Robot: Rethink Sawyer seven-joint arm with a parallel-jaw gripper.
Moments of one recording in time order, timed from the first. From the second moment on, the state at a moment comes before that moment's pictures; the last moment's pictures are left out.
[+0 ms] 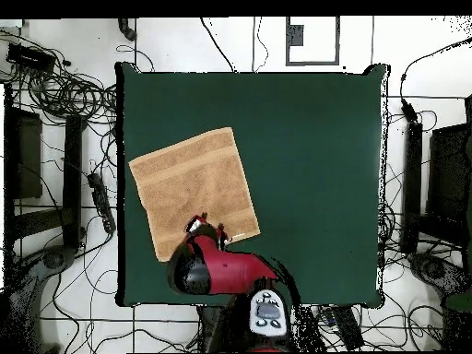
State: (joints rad) arm 0.02 -0.62 -0.08 2.05 -0.03 -0.10 2.35
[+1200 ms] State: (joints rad) arm -0.24 -0.24 -0.18 2.14 -0.37 -0.92 2.35
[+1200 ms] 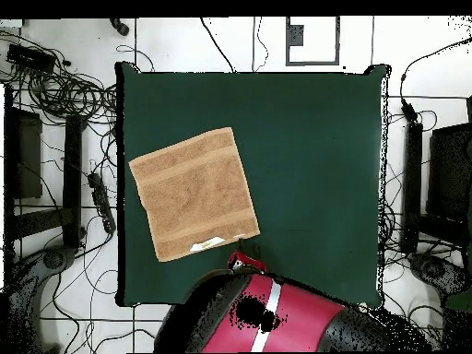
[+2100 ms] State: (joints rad) arm -0.25 -0.30 -0.15 2.14 -0.38 -0.77 2.35
